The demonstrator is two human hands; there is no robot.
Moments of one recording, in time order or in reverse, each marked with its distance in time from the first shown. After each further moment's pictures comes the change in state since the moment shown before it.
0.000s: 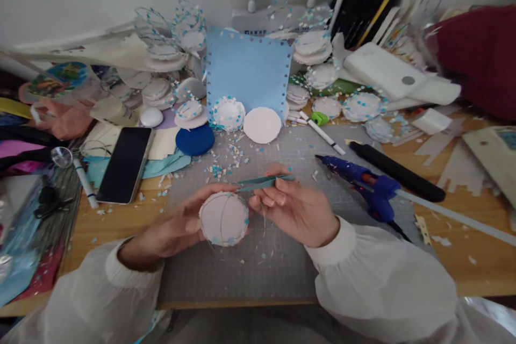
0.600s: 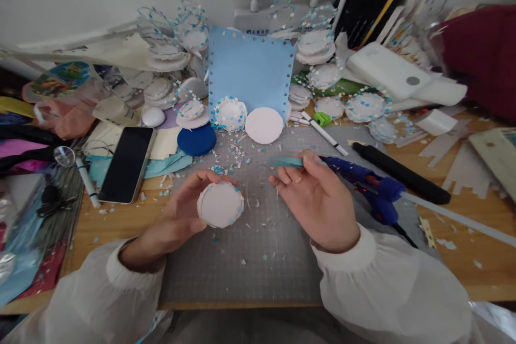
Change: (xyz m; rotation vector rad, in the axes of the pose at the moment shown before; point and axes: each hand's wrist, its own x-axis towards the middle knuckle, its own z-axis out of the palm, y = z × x) left_hand 0.006 -0.003 -0.005 0.215 0.143 0.338; right_hand 0.001 -0.012 -0.002 -0.218 0.135 -0.390
